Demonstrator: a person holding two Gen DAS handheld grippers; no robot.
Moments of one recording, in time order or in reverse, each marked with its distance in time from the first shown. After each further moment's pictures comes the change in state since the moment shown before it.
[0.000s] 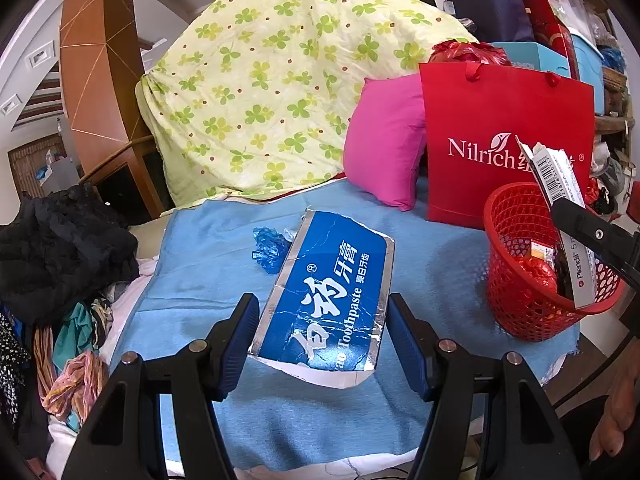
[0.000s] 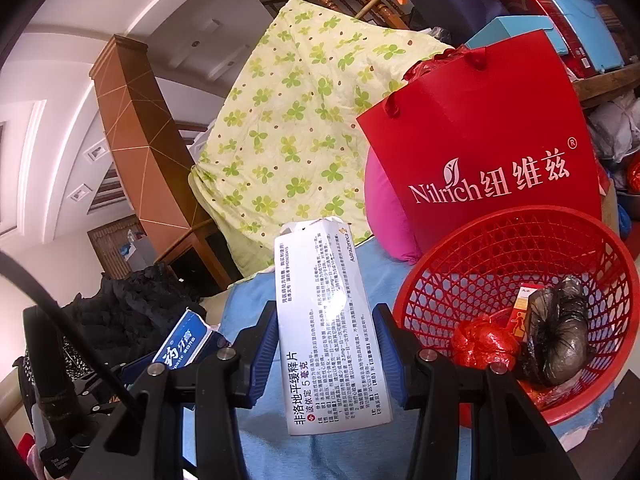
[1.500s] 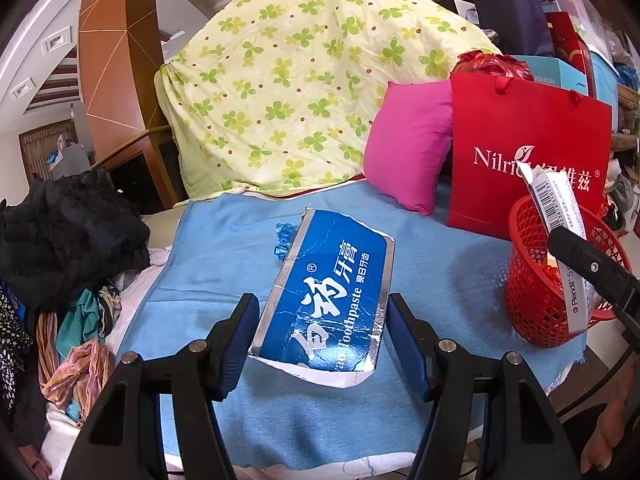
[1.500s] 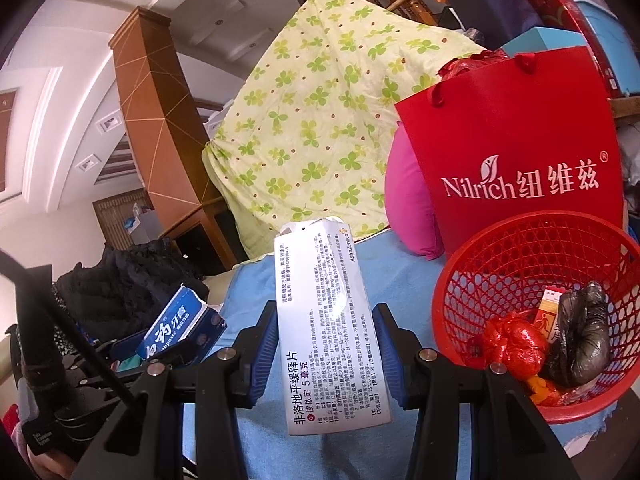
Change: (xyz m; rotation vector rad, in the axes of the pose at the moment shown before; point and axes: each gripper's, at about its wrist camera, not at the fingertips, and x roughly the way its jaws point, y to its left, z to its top) left arm -0.001 0.008 0.000 -0.068 0.004 0.047; right arm 0.022 0.027 -0.012 -0.091 0.038 0.017
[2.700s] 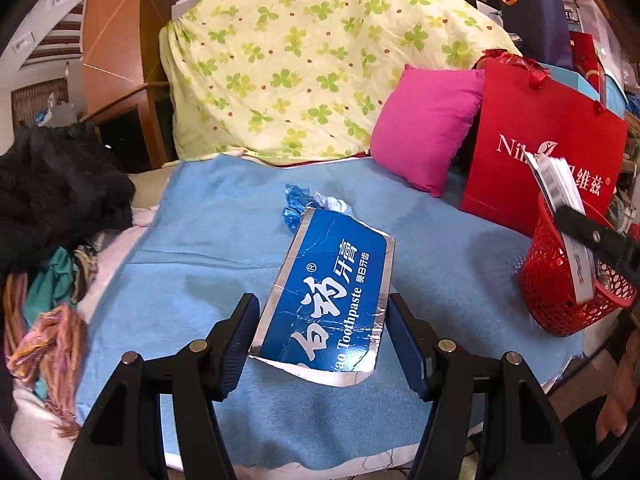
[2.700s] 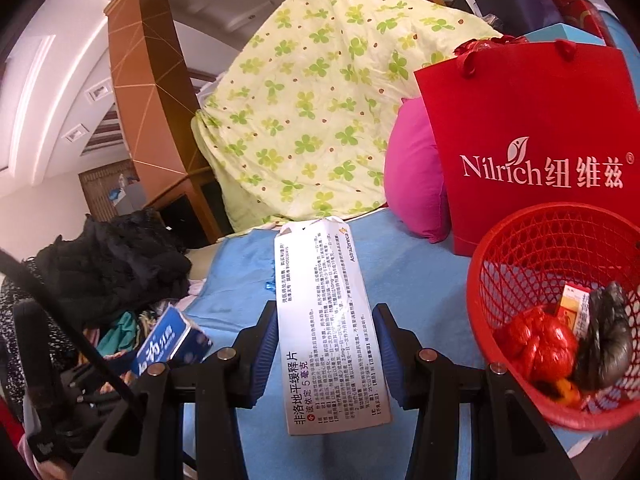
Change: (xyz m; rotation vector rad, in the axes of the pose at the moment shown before) left arm 0.040 0.059 -0.031 -0.100 0.066 -0.079; right arm 0.045 0.028 -0.008 -0.056 0.090 -0.054
